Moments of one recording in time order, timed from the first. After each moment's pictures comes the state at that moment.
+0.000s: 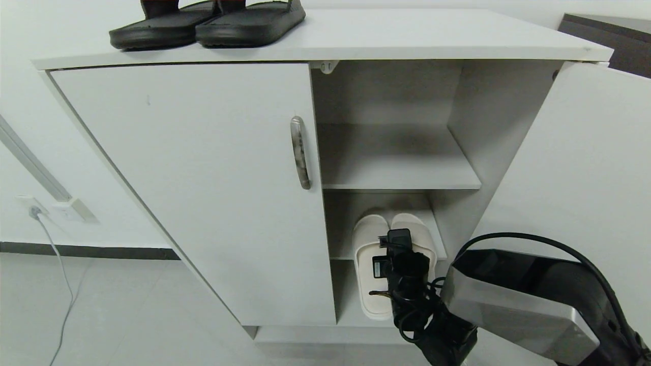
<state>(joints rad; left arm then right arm) 0.00 0.00 0.00 0.00 0.00 -0.01 0.72 2.54 -1.07 -1.46 -0.73 -0.04</state>
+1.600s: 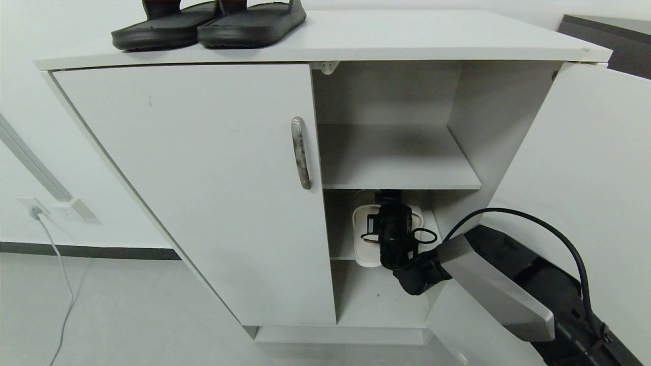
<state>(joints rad) 0.00 0.00 0.00 0.00 0.00 -0.01 0.59 2.69 -1.76 -0.90 -0.65 0.05</state>
